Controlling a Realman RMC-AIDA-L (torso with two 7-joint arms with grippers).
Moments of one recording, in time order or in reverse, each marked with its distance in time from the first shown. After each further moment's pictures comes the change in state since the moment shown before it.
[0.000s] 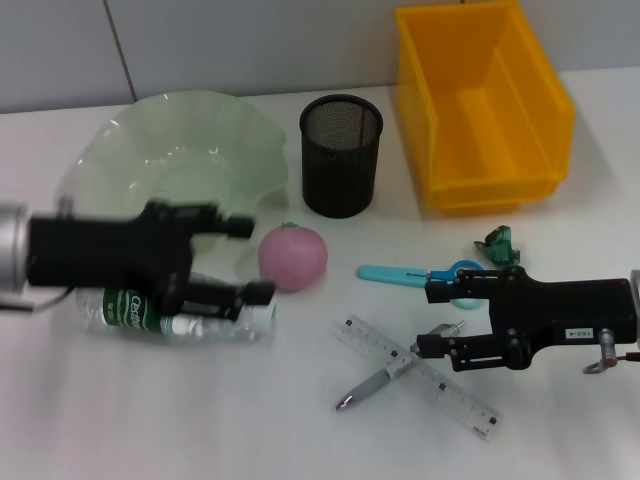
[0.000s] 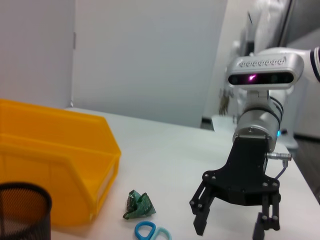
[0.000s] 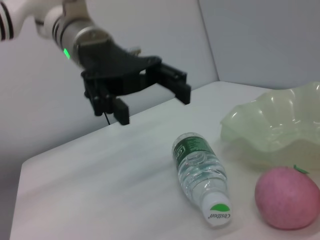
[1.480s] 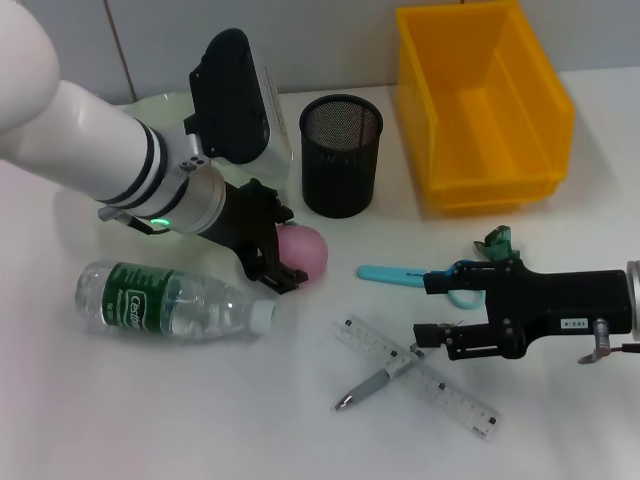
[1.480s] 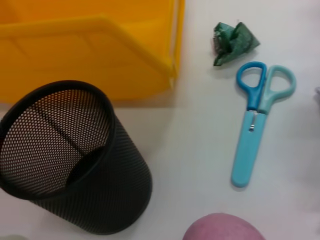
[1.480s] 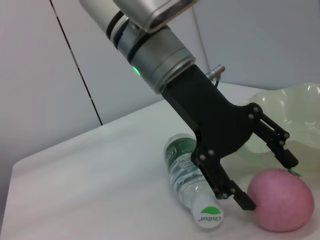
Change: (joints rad) left arm -0.276 -0.027 0.624 -0.039 0.400 -0.636 -0.351; right arm 0.013 0.001 0.004 0.000 0.000 0.023 0.013
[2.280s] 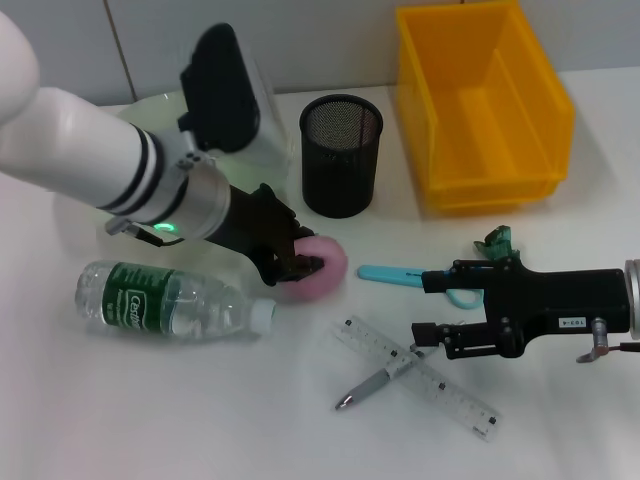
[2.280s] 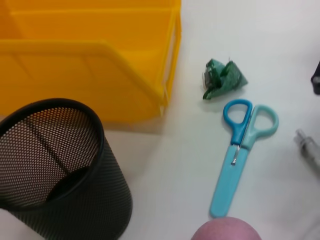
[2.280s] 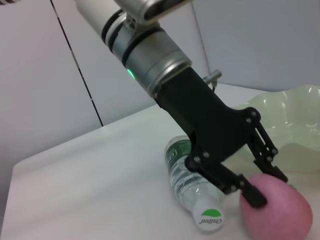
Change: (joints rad) left arm 0.027 0.004 -0.015 0.012 -0.106 0.029 -0.015; right arm 0.003 0.001 -0.001 0.000 0.002 0.000 0.000
